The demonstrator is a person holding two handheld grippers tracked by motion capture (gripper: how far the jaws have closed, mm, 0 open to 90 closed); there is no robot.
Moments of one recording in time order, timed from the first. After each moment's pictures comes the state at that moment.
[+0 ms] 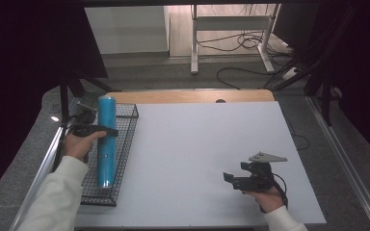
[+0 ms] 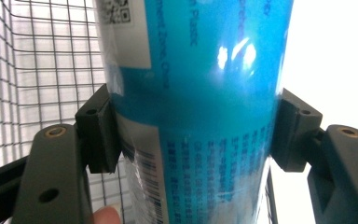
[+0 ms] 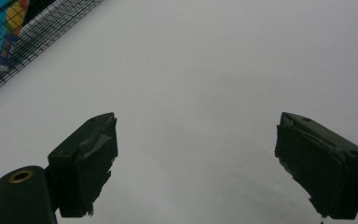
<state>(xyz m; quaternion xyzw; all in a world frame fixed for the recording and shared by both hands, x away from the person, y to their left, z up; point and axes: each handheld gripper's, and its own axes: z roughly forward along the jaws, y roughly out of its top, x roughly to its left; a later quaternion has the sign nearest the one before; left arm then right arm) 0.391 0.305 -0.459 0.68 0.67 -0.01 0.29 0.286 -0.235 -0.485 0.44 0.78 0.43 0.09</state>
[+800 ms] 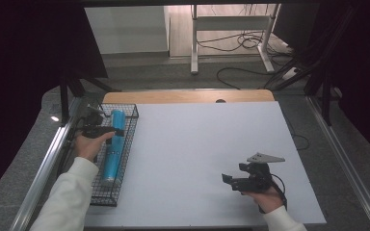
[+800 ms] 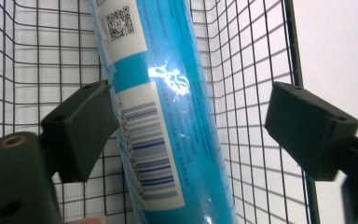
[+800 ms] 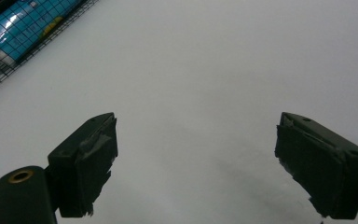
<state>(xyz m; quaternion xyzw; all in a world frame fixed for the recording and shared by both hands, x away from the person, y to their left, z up) 0.396 0.295 -0.475 0.68 0.68 0.03 0.28 0.287 -0.232 -0.489 0.43 0.79 0.43 0.08</state>
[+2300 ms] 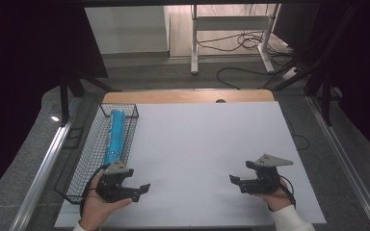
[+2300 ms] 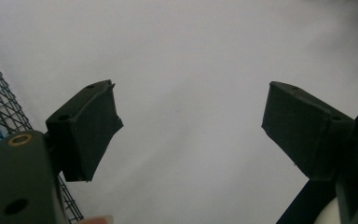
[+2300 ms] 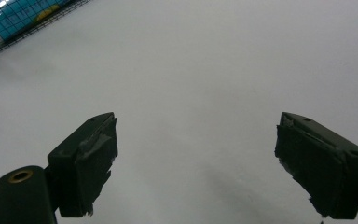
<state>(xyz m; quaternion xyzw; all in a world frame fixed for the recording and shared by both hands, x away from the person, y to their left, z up) 0.224 0.188 -0.471 0.82 0.44 0.08 0.36 0.286 -0.256 -0.491 0.38 0.80 0.44 0.13</state>
